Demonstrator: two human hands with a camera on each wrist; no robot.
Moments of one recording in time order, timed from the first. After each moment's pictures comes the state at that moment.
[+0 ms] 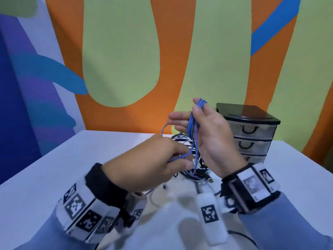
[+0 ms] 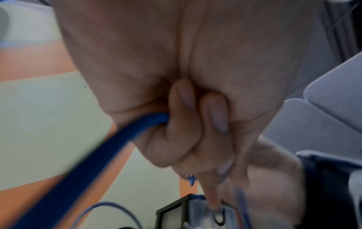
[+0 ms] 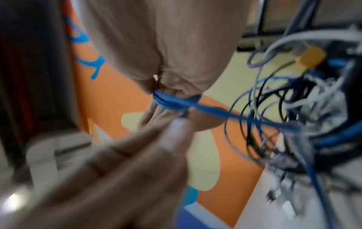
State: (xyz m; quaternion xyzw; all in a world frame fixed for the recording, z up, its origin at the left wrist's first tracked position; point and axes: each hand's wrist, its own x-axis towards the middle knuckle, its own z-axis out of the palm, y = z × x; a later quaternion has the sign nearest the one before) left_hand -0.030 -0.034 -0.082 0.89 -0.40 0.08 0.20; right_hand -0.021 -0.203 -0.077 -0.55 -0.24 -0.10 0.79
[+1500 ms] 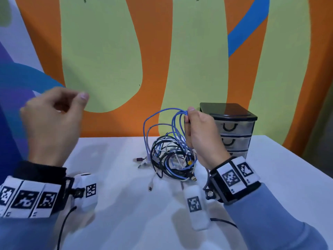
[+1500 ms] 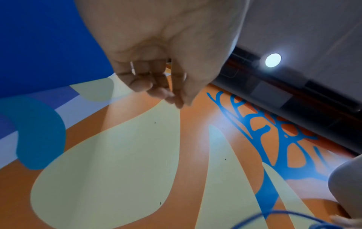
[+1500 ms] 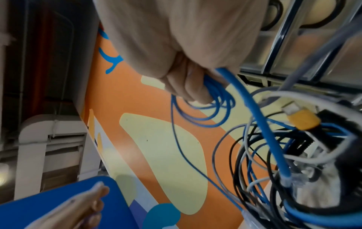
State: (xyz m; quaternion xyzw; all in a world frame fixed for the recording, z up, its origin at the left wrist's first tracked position) left_hand 0.007 0.060 -0.057 0.75 -0.07 0.50 0.42; right_hand 0.006 -0.230 -0.089 -0.69 -0.07 -0.24 0.68
